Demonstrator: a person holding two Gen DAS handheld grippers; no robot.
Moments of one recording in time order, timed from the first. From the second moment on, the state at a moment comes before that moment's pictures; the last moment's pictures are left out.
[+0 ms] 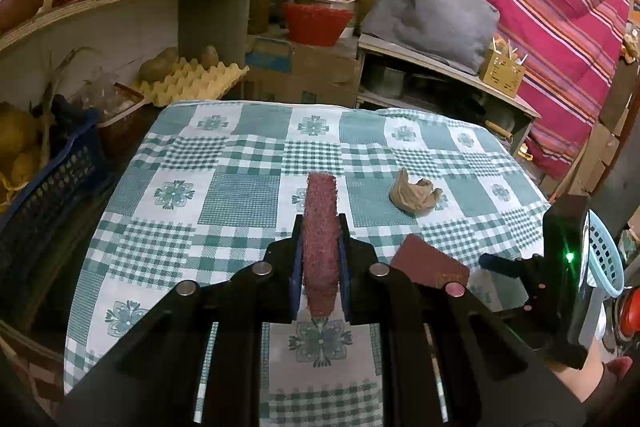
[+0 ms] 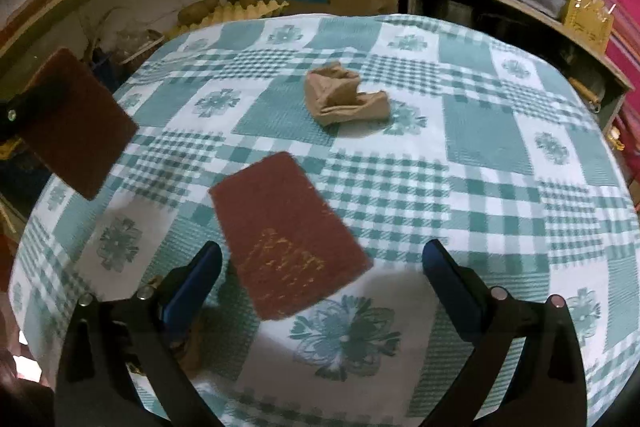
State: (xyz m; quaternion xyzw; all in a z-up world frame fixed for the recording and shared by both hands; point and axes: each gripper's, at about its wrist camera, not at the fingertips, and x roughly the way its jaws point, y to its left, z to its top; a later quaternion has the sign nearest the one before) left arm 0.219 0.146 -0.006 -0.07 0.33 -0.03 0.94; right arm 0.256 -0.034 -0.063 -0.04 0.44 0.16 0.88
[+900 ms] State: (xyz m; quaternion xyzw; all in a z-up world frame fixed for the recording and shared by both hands) left arm 0.225 0.126 0.005 -0.07 0.32 -0.03 0.94; right arm 0.270 -0.086 -0.041 -0.01 0.42 0.13 0.90
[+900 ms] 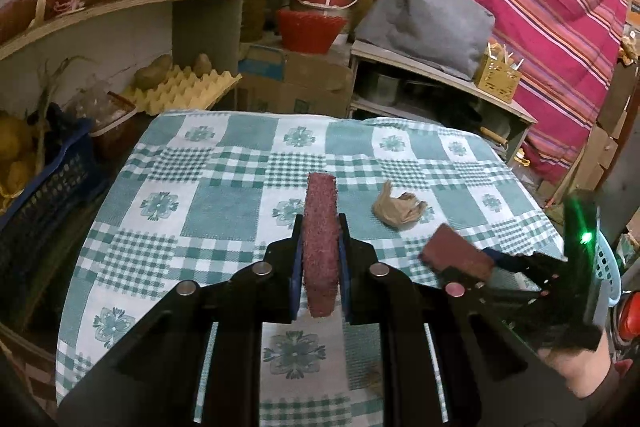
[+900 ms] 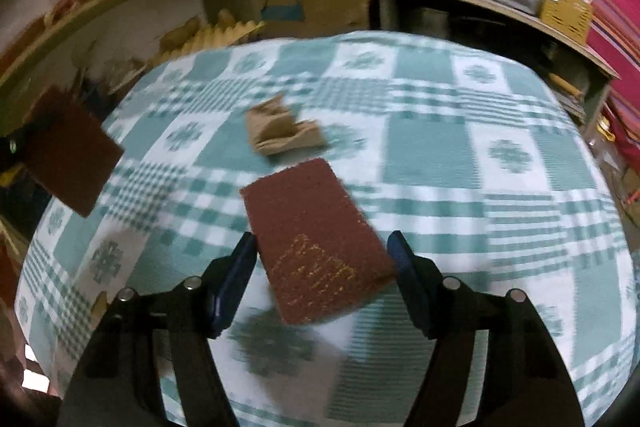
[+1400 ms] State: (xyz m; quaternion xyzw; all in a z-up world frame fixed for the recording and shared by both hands) left arm 0.233 0.043 0.025 -0.07 0.30 -0.09 0.95; right arm 0.236 -0.205 0.024 0.02 0.34 0.05 0.94
